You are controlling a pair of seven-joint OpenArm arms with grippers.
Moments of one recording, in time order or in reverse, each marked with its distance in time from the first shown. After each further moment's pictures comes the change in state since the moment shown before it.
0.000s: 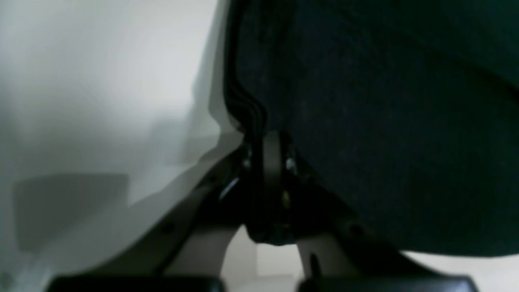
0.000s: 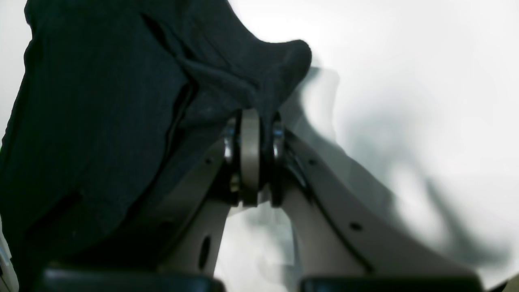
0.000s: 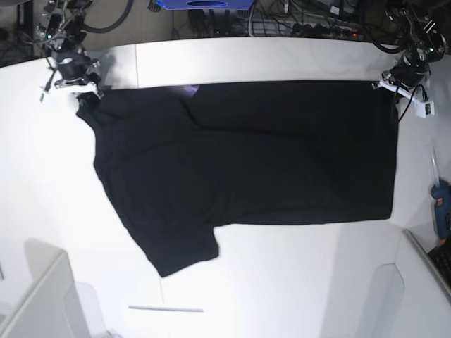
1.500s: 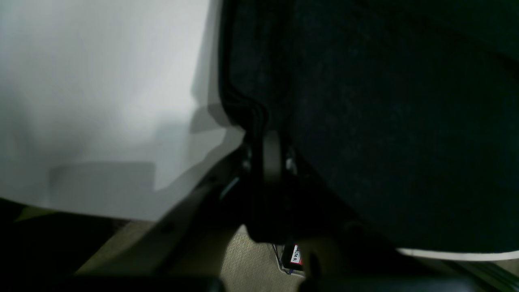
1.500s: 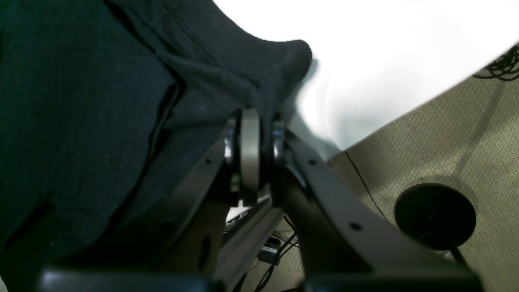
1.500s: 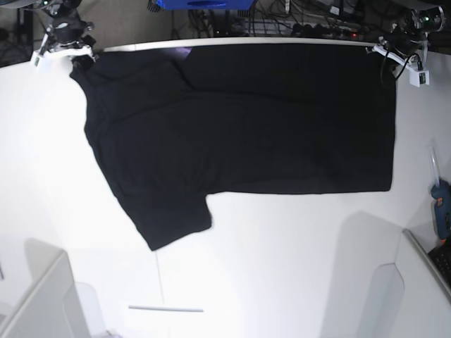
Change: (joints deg) left arm 12.1 2.1 -0.3 7.3 -0.1 0.0 -0.2; right arm -11.1 -1.6 4.2 3.2 0.1 1.7 -0.3
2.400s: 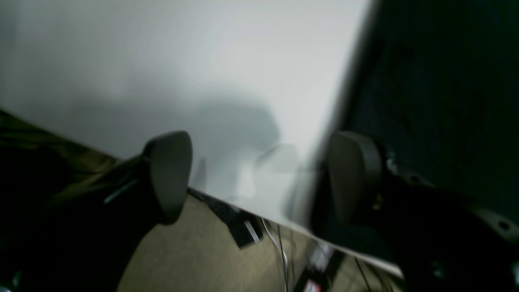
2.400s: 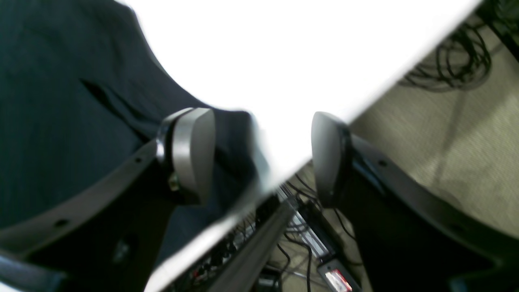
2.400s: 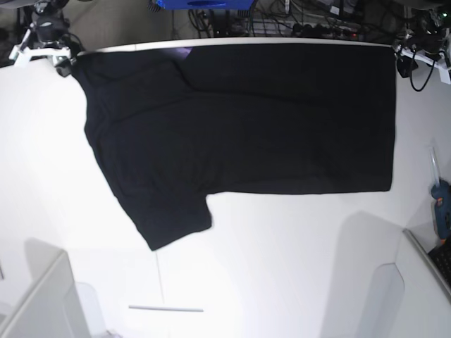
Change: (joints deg) left arm -3.8 0.4 -14.8 0.0 1.1 0.4 1.5; right arm 3.4 -0.9 9.1 0.0 -0.3 0.0 -0.5
